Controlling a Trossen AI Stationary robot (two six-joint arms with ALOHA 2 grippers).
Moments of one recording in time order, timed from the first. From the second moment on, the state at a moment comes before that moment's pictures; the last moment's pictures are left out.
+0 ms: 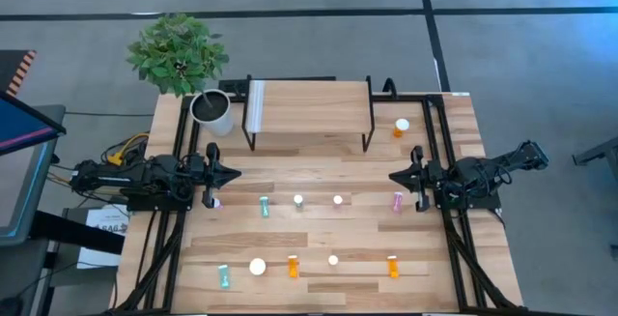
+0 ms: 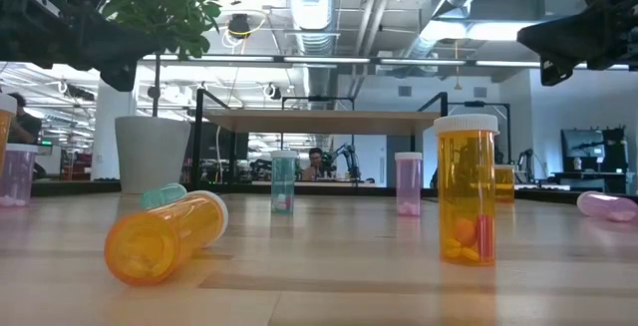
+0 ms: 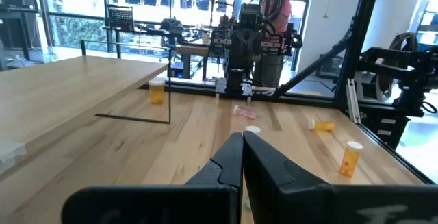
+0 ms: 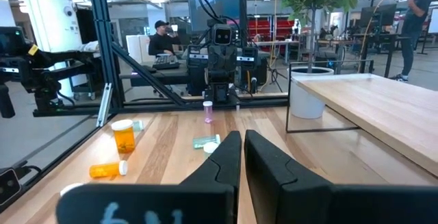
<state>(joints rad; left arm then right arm) -0.06 0.01 0.02 0.01 -0.12 -0.10 0.32 0.00 0.01 0.10 0.37 0.02</state>
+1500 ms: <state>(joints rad) -0.06 0.01 0.02 0.01 -0.12 -0.10 0.34 0.31 0.42 -0.04 0.48 0.13</state>
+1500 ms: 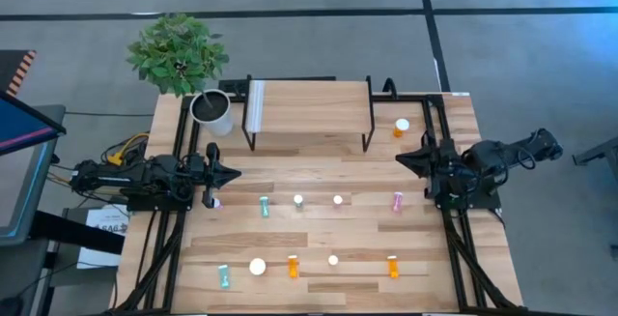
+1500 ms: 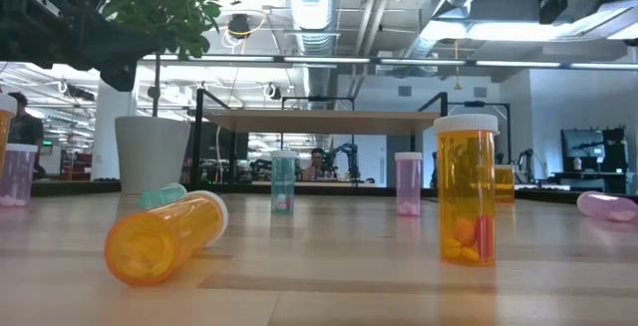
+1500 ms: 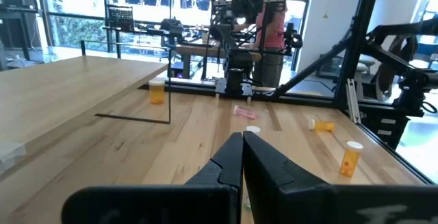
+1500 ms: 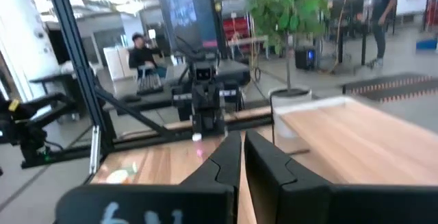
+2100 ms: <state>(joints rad) -0.06 0.01 0.02 0.01 -0.12 -0.10 0.34 0.41 0.53 -0.14 0.50 0.18</state>
